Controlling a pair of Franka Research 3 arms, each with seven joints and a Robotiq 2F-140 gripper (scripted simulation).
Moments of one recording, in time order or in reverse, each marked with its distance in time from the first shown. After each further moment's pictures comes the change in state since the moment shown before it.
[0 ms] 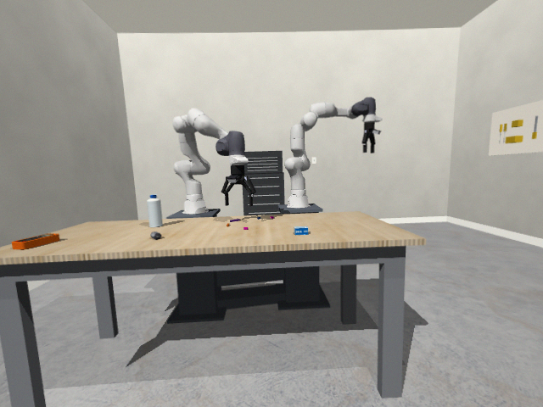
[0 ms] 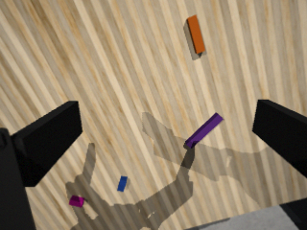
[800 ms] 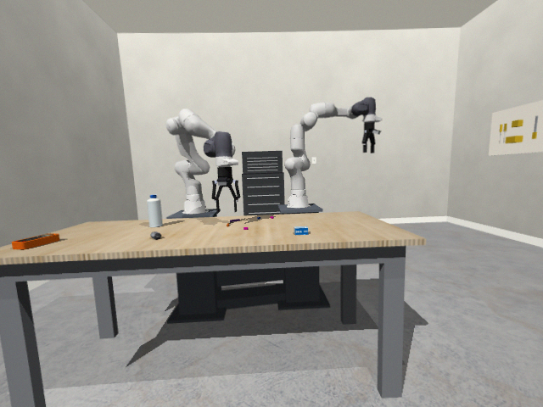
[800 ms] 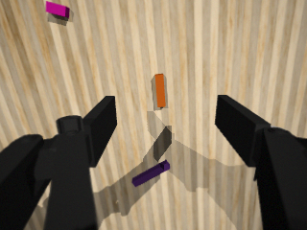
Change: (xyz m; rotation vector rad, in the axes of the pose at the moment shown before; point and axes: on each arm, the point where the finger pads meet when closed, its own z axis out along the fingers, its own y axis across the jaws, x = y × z) left arm 0.000 0.000 0.000 0.000 0.000 0.000; right arm 0.065 0.042 0.010 0.005 -0.004 -0.264
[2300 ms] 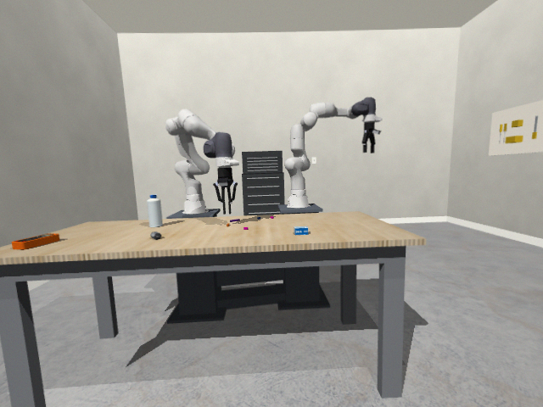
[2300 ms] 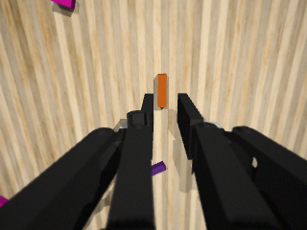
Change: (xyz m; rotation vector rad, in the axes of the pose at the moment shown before) left arm 0.000 0.000 0.000 0.000 0.000 0.000; right arm 0.000 -0.002 0.003 0.005 -0.002 -0.074
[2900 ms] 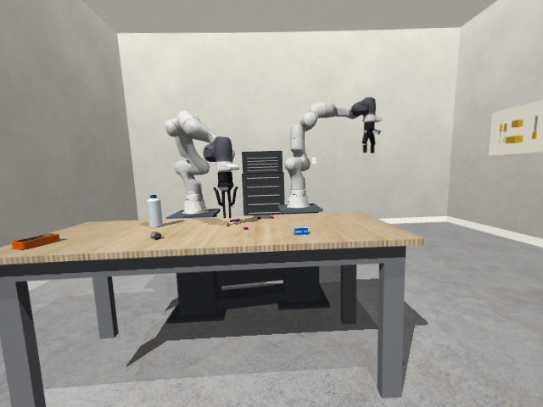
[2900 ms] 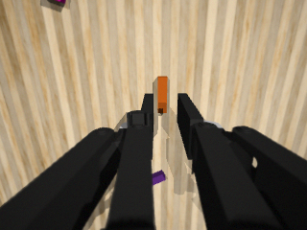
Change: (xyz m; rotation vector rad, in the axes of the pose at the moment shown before) left arm 0.000 0.000 0.000 0.000 0.000 0.000; right arm 0.000 0.000 0.022 -0.002 -0.004 -0.009
